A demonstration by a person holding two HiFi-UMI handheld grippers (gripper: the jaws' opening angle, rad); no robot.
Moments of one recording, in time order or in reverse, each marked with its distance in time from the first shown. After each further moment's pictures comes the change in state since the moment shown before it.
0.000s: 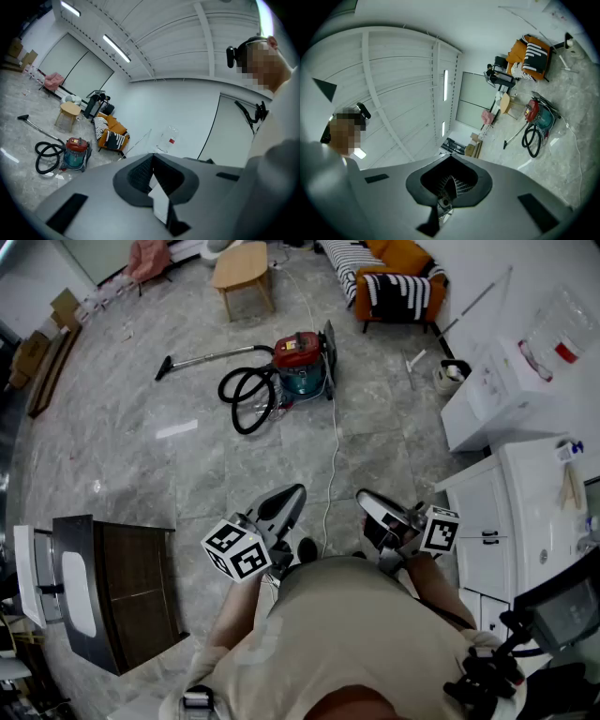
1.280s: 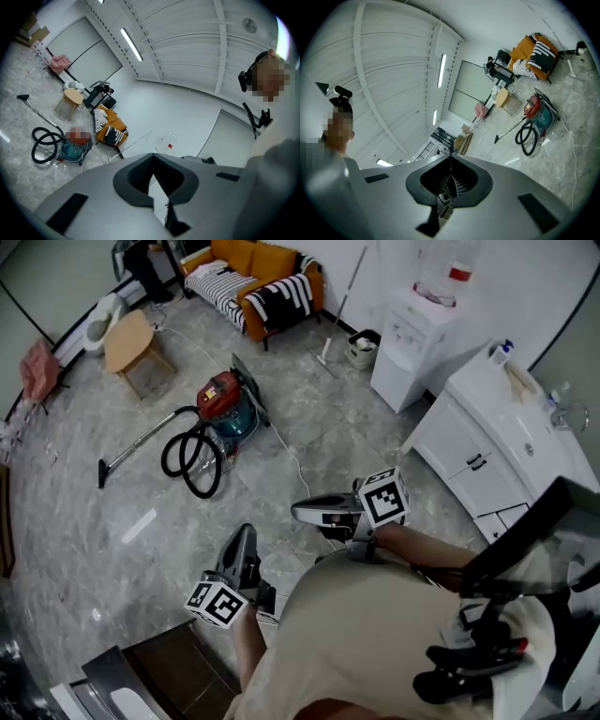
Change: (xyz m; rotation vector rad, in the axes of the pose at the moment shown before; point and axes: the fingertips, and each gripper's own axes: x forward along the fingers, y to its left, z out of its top) left arm -0.083 0.124 0.038 -0.150 0.006 -0.061; right arm 0.154 -0.011 -0.061 -0.054 0.148 -0.113
